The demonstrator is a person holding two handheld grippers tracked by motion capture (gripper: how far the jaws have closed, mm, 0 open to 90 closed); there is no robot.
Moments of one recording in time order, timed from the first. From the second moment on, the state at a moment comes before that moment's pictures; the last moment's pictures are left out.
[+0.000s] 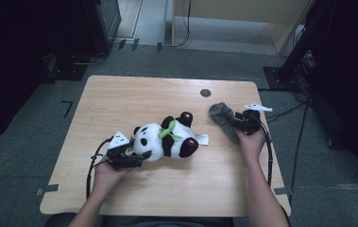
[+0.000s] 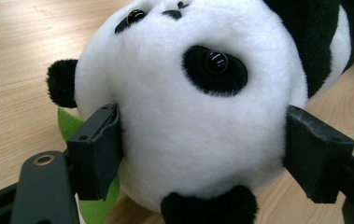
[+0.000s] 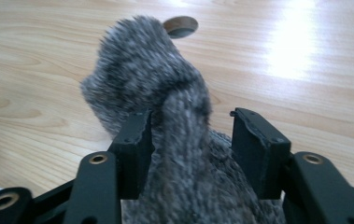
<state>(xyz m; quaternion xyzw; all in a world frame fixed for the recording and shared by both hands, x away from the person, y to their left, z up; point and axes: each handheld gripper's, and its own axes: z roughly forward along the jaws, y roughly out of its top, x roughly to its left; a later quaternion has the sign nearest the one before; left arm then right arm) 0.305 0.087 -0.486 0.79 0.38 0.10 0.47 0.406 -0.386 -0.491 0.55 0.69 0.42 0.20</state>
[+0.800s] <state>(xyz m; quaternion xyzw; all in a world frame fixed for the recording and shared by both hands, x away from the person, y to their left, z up) 0.307 0.089 -0.486 0.79 0.38 0.09 0.48 0.363 -0.363 -0.456 0.52 0.70 0.45 0.21</state>
